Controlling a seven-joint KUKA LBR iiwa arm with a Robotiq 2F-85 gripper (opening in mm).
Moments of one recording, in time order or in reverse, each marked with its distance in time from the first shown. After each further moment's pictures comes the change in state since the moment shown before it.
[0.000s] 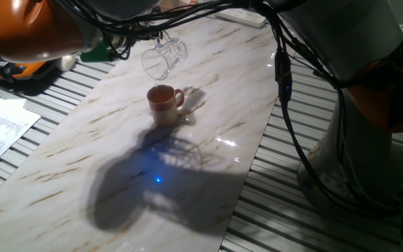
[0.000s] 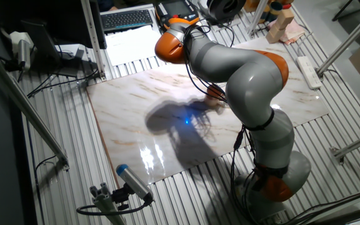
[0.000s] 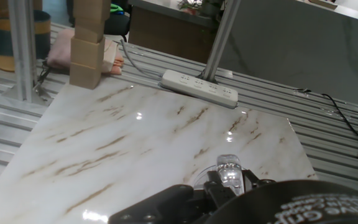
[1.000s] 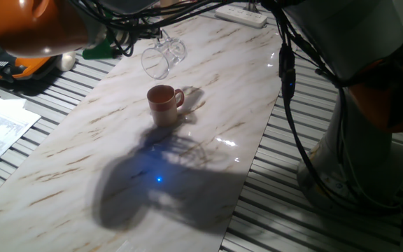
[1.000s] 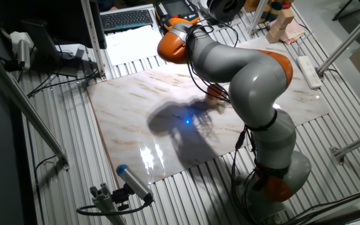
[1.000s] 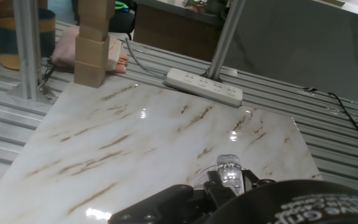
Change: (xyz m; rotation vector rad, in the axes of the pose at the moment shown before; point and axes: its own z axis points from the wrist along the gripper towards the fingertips) arm -0.004 0.002 0.003 -0.015 0.005 -0.003
